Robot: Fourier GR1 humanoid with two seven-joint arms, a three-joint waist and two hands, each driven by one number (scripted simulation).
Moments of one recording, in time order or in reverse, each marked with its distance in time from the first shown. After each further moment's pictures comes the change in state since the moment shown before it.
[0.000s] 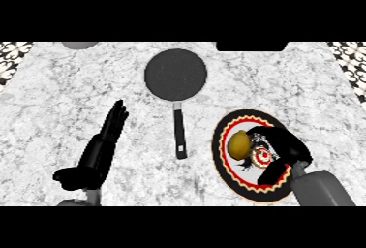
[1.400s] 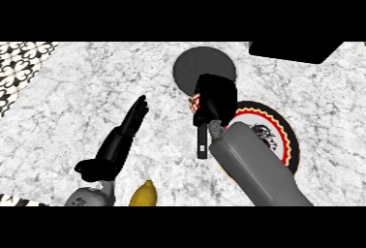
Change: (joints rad) left arm -0.087 -0.034 -0.041 0.059 -0.022 -0.086 -0.005; right arm -0.509 0.300 0.190 0.136 0.334 -0.390 0.636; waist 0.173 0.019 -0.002
